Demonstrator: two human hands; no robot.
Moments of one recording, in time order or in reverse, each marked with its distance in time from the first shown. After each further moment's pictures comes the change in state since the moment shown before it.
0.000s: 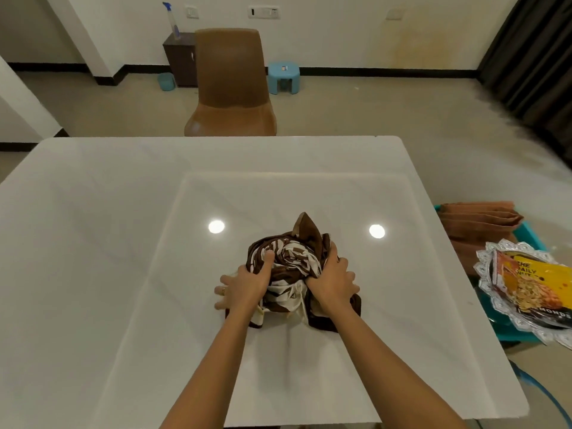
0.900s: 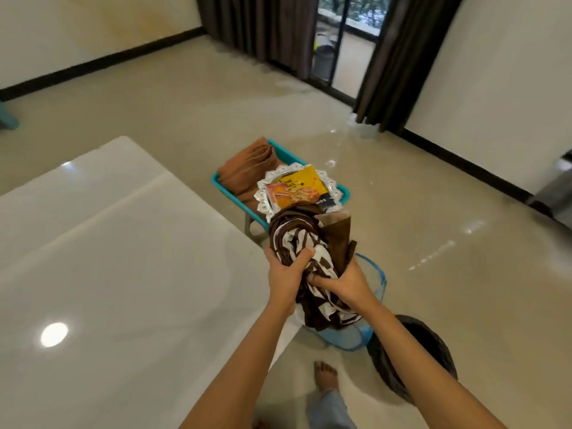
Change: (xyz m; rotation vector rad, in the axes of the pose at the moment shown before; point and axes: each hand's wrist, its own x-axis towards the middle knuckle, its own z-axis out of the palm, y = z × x) left_hand -0.268 0.113 0.322 -0.408 -0.957 0.545; right_hand -0.112 0.363 -0.176 0.836 0.430 0.278
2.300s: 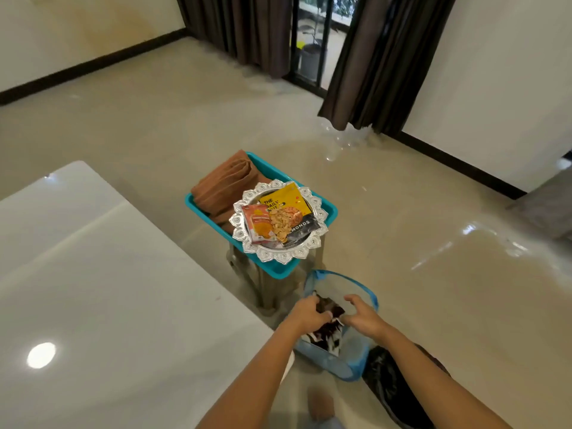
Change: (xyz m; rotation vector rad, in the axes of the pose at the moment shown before) left_hand 0.093 -0.061 0.079 1.159 -0.532 -0.137; right_hand 0.093 0.120 -0.068 -0.244 -0.245 0.441
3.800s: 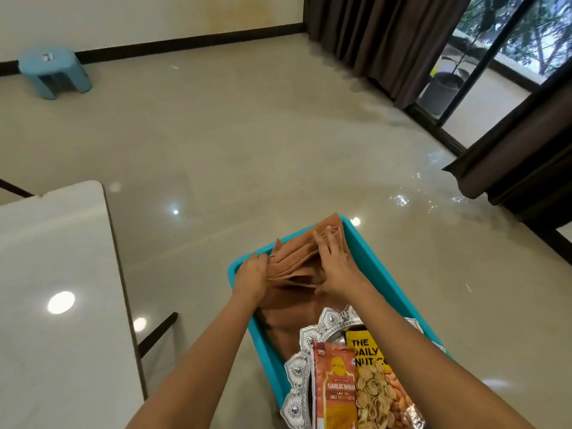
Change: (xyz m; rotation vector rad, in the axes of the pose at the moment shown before) left_hand 0.281 -0.180 -0.369 0.212 0.748 -0.229; right_hand 0.430 -0.372 0.048 -0.886 0.022 -0.672
